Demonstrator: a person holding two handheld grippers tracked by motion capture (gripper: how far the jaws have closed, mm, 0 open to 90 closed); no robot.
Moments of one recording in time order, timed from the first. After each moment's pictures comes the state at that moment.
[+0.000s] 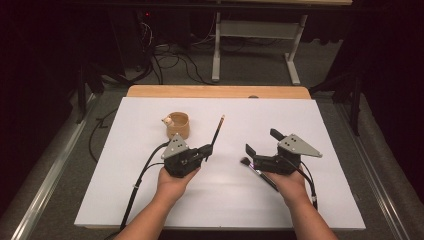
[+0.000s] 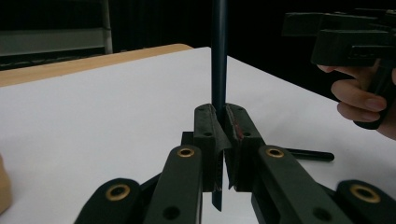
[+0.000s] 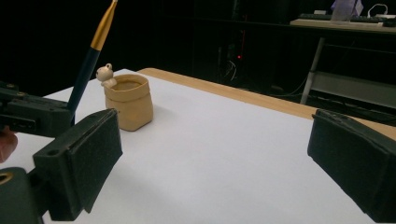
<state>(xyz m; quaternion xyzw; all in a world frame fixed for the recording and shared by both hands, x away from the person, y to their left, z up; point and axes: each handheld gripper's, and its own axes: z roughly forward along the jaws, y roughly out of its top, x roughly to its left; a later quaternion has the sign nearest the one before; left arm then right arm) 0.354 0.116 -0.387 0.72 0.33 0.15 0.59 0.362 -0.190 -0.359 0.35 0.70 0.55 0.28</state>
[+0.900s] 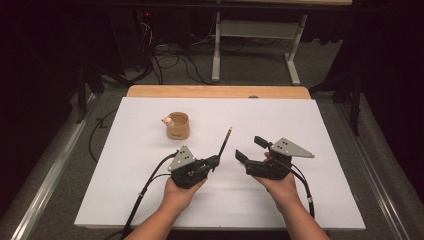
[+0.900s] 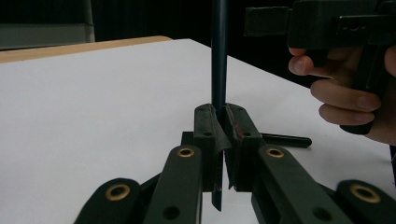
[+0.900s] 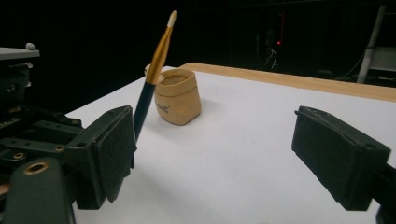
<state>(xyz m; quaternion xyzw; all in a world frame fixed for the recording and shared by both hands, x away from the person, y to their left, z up) 0.338 0.100 -0.409 0.72 0.31 0.13 0.60 0.355 -0.172 -0.369 0.35 0.71 0.59 0.19</state>
